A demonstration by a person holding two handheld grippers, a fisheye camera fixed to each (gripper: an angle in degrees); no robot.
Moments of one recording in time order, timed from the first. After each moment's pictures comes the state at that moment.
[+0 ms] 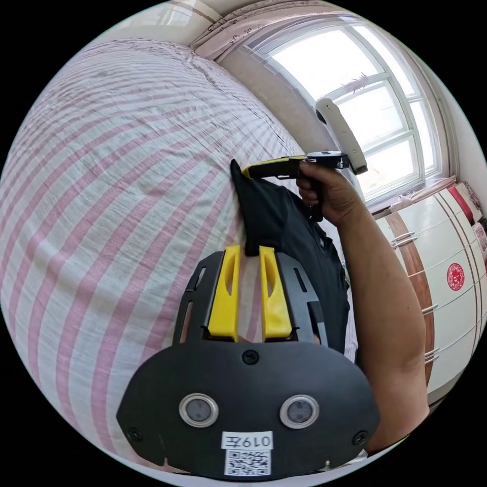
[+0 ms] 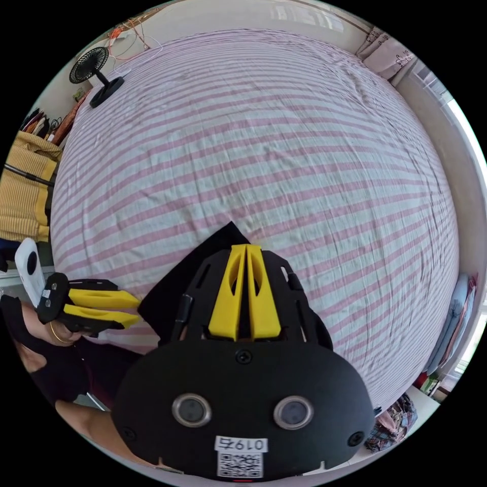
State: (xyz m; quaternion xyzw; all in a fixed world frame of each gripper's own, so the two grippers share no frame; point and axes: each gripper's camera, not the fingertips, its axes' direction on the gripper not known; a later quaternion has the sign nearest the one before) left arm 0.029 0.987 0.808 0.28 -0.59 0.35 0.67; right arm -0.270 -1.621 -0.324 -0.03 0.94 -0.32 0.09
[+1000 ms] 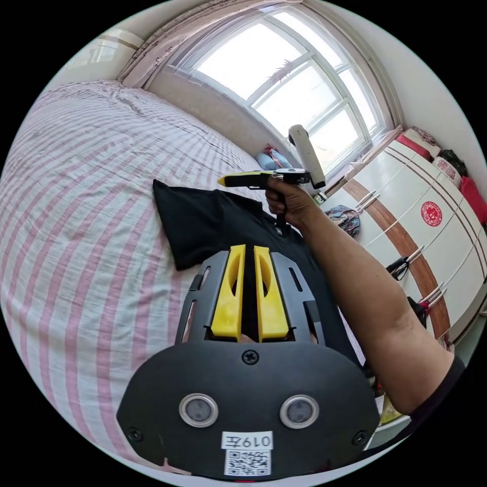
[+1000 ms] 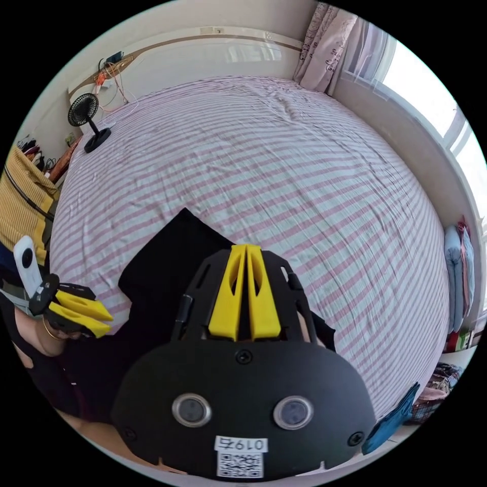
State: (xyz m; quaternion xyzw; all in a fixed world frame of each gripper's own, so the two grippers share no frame) left arm 0.007 1.009 0.853 0.18 -0.56 0.49 0.64; right arm -0.326 -1.483 -0.413 0.08 0.89 -0.44 0.09
